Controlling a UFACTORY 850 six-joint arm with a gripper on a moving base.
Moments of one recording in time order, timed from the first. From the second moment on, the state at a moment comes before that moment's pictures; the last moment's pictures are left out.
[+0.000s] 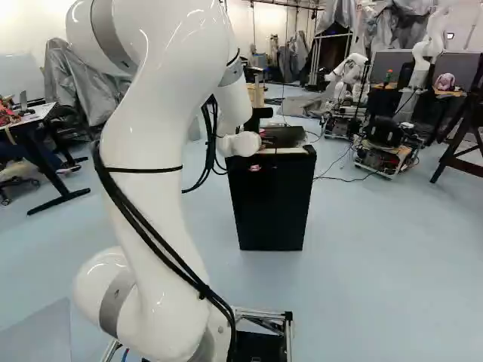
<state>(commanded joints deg) -13.2 -25.1 -53.6 -18.0 42.0 8.8</state>
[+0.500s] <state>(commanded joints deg) -12.9 -26.9 -55.8 -18.0 42.0 9.0</state>
